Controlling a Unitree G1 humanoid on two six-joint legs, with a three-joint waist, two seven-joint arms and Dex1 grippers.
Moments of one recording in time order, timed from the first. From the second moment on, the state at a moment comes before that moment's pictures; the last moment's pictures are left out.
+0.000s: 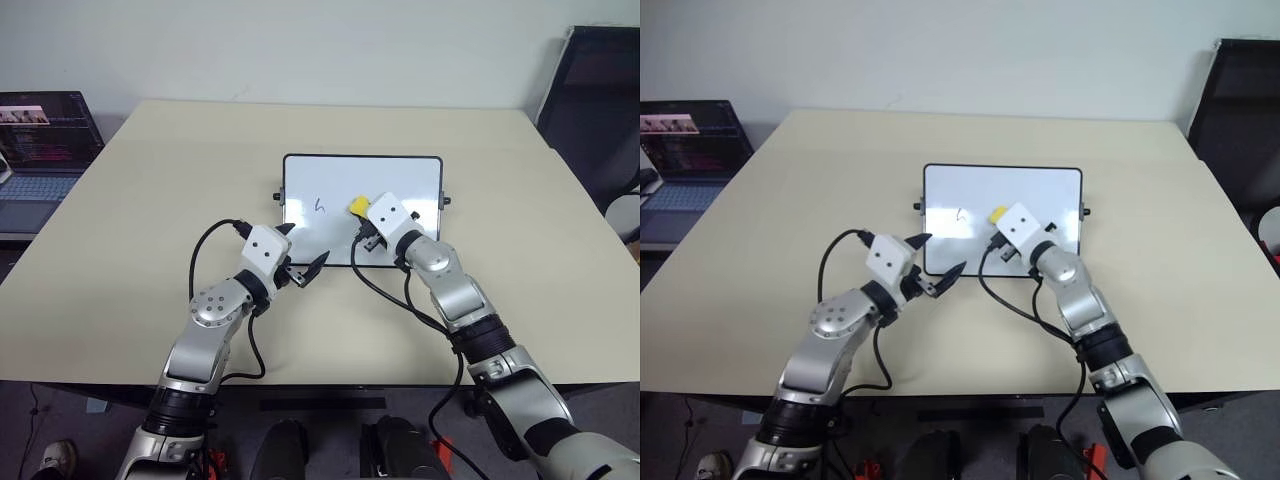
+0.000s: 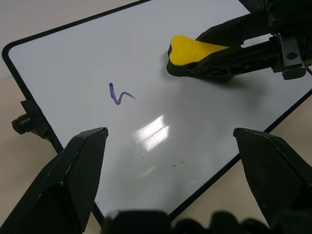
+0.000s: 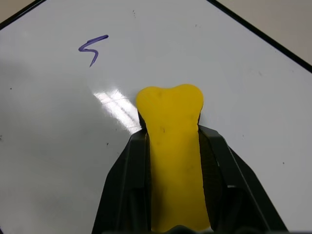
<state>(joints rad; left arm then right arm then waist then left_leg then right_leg) -0.28 0.37 -0.07 -0.12 -0.12 0.21 -0.50 -0.71 -0.18 0.26 0.33 -0.22 0.22 0.31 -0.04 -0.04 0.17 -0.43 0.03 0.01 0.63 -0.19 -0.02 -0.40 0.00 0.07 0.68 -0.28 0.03</state>
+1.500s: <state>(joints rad) -0.29 0.37 -0.07 -0.12 -0.12 0.22 -0.49 -0.78 -0.13 0.26 0.39 -0.26 0.26 0.29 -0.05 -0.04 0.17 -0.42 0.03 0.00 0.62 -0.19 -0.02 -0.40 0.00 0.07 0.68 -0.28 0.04</state>
